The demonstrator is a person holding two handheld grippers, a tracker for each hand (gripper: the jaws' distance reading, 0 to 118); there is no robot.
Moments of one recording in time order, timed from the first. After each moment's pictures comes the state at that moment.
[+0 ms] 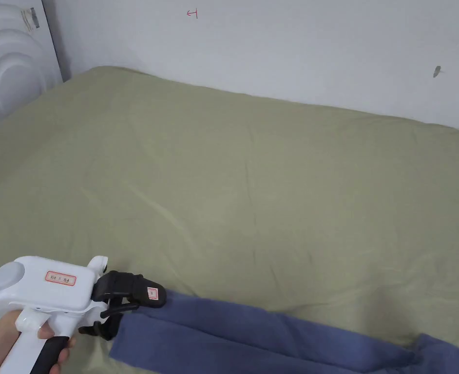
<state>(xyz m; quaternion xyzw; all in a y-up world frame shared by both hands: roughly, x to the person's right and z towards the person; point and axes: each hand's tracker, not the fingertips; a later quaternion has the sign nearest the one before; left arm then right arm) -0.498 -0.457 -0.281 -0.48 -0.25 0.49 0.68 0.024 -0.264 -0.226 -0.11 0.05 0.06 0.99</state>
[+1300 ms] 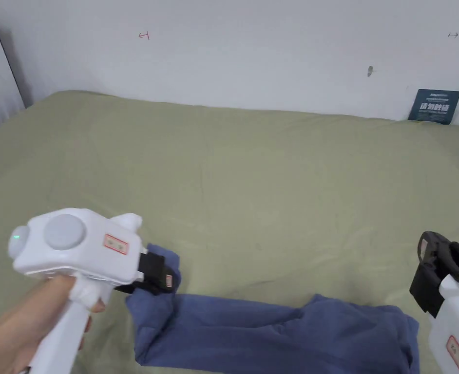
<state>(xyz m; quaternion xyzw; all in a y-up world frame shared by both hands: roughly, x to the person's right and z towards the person) -0.302 -0.299 -0.278 -0.52 -0.10 0.20 0.82 0.076 -0.240 -0.179 -0.09 0.04 0.01 1.00</state>
